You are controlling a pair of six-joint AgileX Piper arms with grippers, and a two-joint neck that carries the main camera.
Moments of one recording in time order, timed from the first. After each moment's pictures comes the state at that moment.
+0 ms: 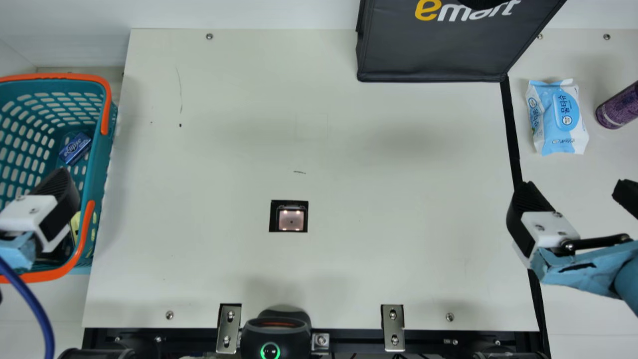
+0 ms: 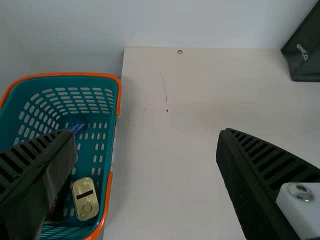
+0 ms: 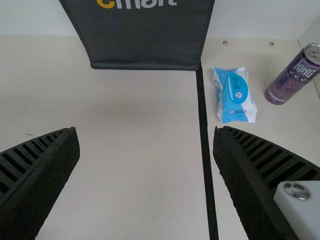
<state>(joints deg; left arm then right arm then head) -1.6 43.3 -68.9 -1.5 69.4 0.0 0.7 42.6 -69.8 -0.8 69.6 0.0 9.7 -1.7</state>
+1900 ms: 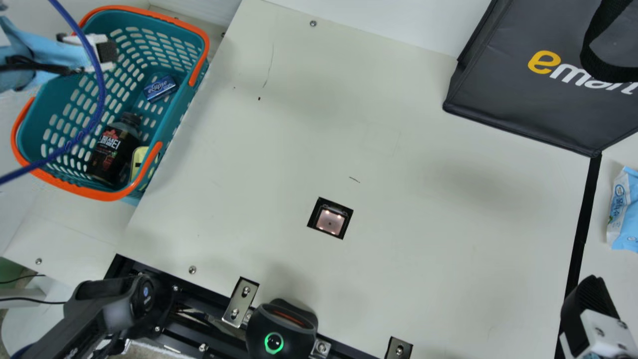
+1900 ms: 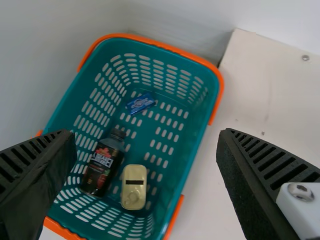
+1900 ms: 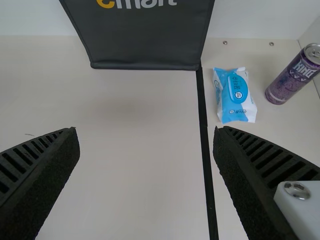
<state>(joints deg) 28.1 66.4 -72.3 -4.2 60.7 7.4 0.7 42.6 -69.8 -0.8 69.6 0.0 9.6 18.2</state>
